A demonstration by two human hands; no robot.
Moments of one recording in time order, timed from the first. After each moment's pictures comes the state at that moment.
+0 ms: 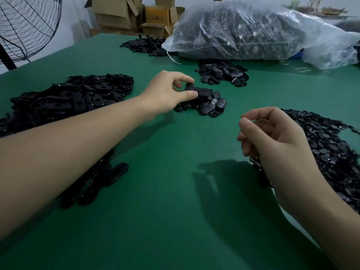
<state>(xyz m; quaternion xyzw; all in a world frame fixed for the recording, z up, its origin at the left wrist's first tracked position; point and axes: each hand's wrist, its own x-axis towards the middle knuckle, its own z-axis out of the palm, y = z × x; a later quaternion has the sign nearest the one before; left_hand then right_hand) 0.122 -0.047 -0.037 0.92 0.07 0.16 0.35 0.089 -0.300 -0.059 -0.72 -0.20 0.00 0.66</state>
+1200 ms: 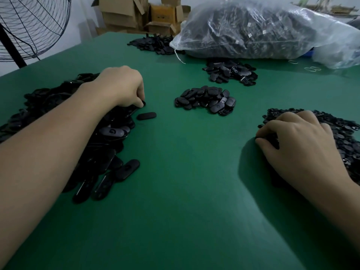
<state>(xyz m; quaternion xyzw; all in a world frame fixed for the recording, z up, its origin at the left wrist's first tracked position) 0.092 0.050 -0.021 0.98 0.17 0.03 -0.06 0.119 -0.320 -0.060 -0.95 -0.25 -0.18 0.06</state>
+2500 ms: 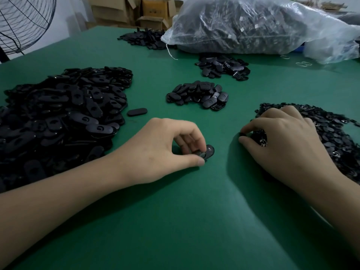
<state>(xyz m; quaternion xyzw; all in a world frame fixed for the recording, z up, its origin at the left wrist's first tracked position) 0.002 -0.091 -0.059 0.92 -0.07 0.09 0.38 0.119 -0.318 -0.063 -0.94 -0.29 -0.17 0.09</state>
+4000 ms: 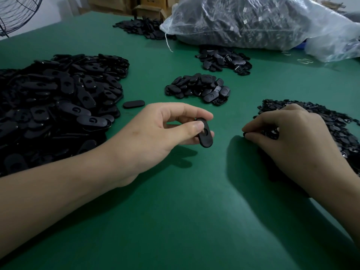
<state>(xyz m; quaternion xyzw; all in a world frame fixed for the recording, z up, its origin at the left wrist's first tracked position) 0.008 -0.094 -0.067 0.74 0.02 0.08 0.67 0.117 -0.319 -0.055 -0.92 -0.32 -0.15 0.19</state>
